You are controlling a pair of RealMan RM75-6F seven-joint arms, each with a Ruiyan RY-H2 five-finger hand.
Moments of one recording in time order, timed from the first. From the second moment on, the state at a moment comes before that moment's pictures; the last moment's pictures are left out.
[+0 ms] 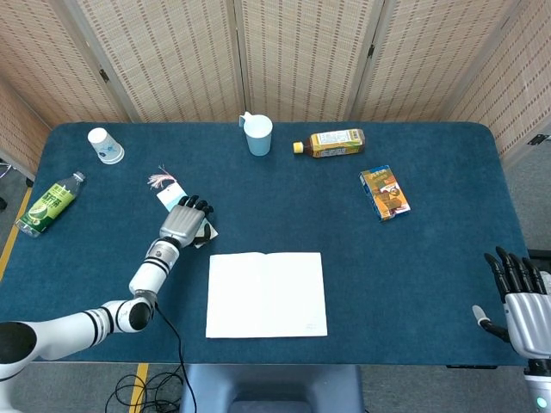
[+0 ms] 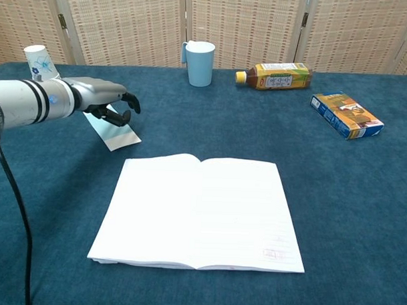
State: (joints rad) left arm -1.02 -1.60 -0.13 -1.17 0.67 0.73 0.56; right arm 0.00 -1.10 0.03 -1.64 -1.53 1.55 -0.08
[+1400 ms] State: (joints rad) left arm -1.06 -1.44 0.01 -1.39 0.31 0.79 0.81; right arm 0.00 -1.10 0.04 -1.63 -1.54 1.55 -0.07
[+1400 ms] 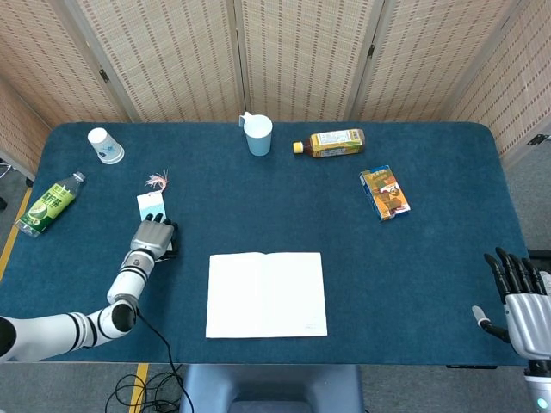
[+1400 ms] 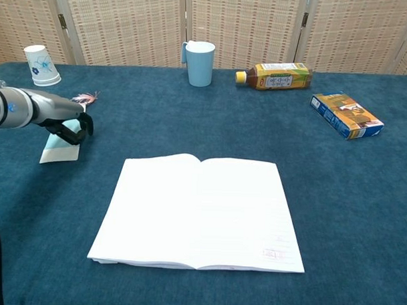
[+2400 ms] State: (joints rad) left arm -0.89 -1.49 -0.03 -1.13 0.35 0.78 0.62; right arm -0.01 -1.09 0.03 -1.67 -1.57 1.58 -0.11
